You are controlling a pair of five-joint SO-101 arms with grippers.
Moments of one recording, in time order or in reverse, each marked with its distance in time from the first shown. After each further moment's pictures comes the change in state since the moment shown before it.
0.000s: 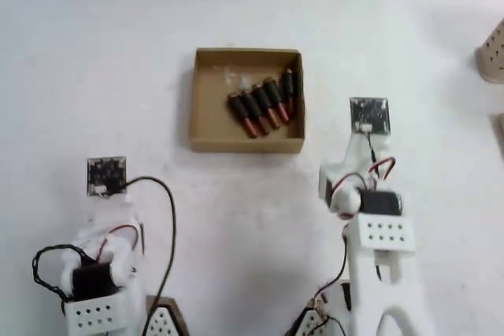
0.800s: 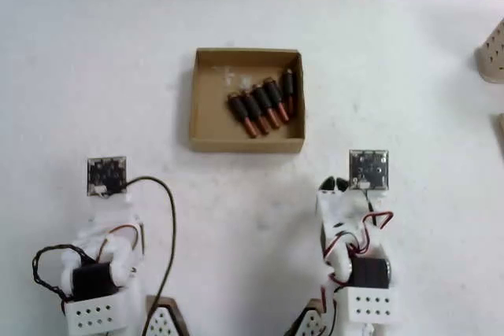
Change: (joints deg) left arm 0.0 0.0 0.0 0.0 0.0; right arm 0.0 -45.3 30.4 -1.3 0.0
